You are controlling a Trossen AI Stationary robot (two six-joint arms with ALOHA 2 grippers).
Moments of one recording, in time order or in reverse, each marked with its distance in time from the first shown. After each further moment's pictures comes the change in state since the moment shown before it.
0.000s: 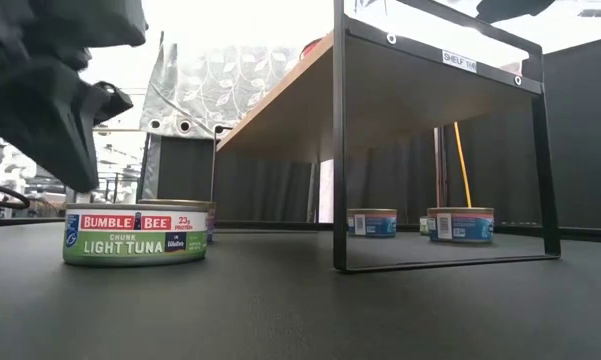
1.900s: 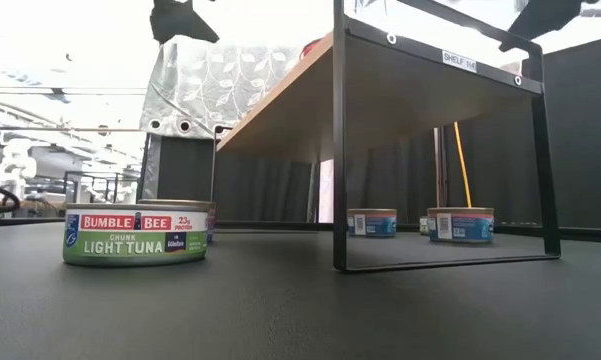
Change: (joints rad) left arm 0.483 -0.474 0.172 -0.132 0.176 0.212; right arm 0.005 0.008 0.038 -0.264 -0.135 0.260
